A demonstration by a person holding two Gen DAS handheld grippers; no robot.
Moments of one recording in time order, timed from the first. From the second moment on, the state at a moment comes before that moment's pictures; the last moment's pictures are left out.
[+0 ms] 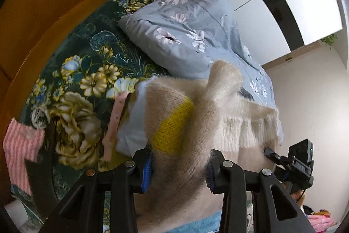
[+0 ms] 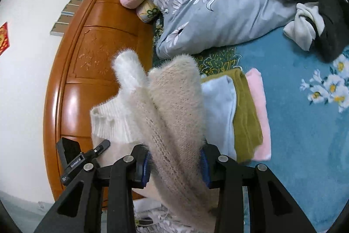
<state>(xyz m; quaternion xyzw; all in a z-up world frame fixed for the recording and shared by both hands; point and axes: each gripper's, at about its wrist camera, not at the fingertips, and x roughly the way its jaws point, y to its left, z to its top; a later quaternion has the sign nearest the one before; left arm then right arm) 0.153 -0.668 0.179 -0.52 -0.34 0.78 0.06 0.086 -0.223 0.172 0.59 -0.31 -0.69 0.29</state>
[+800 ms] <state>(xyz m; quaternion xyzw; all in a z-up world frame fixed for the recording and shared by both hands) 0.086 -0.695 0.051 -0.59 -0.38 0.71 0.02 0.042 -0.223 0.064 0.66 -0.34 -0.65 0.18</state>
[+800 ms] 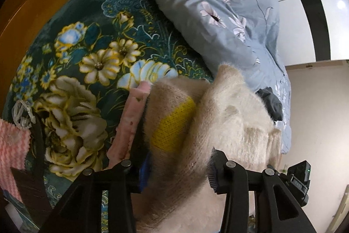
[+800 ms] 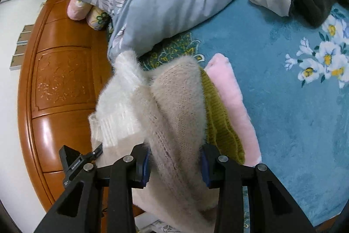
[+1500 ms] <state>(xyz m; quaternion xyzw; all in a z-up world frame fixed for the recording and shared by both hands) 0.109 -0.687 0.146 -0.54 -0.26 0.80 -0.01 0.058 -0.226 0.150 0.62 -0.16 -0.75 0.19</state>
